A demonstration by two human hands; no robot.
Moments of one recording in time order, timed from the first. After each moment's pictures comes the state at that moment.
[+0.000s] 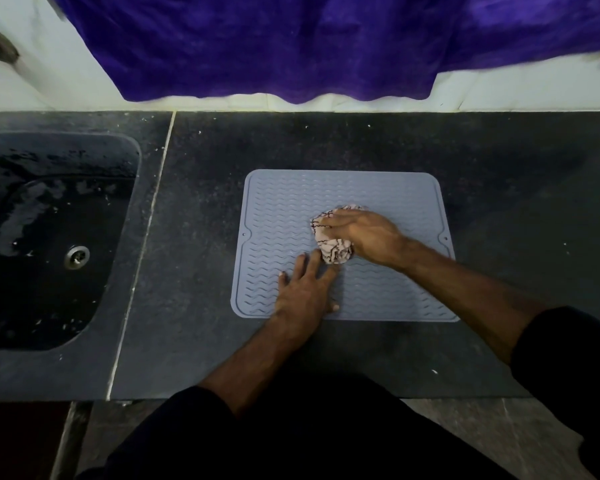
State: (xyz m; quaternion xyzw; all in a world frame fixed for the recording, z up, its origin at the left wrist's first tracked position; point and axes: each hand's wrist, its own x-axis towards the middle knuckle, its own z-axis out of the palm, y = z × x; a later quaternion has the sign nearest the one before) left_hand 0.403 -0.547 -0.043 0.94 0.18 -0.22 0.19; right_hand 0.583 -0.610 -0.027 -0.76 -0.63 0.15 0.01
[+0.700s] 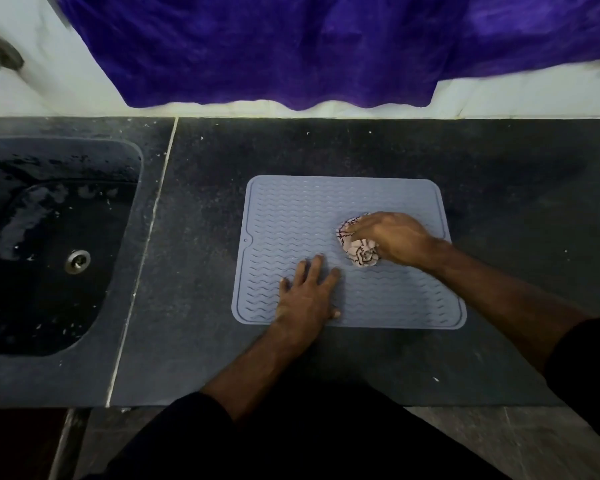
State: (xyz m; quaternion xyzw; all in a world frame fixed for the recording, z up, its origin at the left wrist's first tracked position) left_hand 0.402 -0.545 -0.042 0.94 0.18 -0.22 0.21; right_hand 0.610 -0.633 -0.016 -0.78 -0.61 0.15 -0.03
